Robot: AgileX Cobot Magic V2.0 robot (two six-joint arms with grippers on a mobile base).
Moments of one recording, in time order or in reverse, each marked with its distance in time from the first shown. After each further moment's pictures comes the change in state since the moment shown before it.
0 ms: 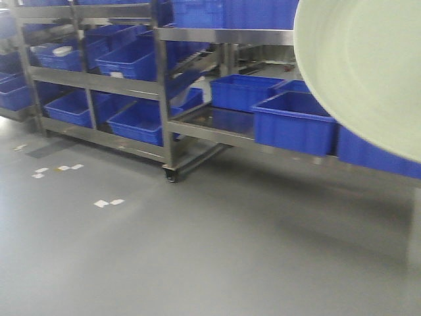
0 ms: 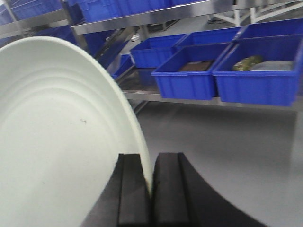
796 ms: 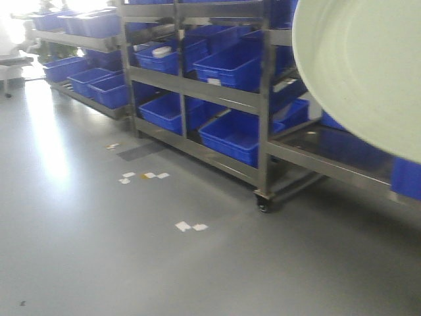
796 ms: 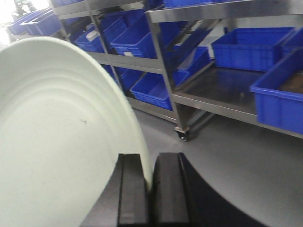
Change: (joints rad) left arm 0.000 0.000 0.000 0.000 0.000 0.000; right arm 0.001 0.000 0.000 0.000 0.000 0.000
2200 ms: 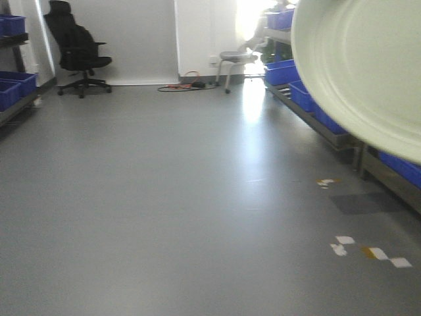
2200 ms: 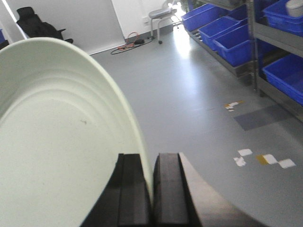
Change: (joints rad) left arm 0.000 0.000 0.000 0.000 0.000 0.000; right arm 0.000 0.000 0.000 0.000 0.000 0.000
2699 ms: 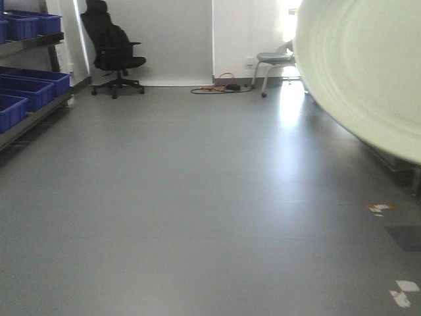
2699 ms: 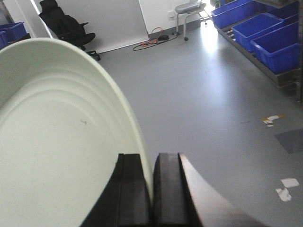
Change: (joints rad) left arm 0.000 0.000 0.000 0.000 0.000 0.000; right arm 0.000 0.000 0.000 0.000 0.000 0.000
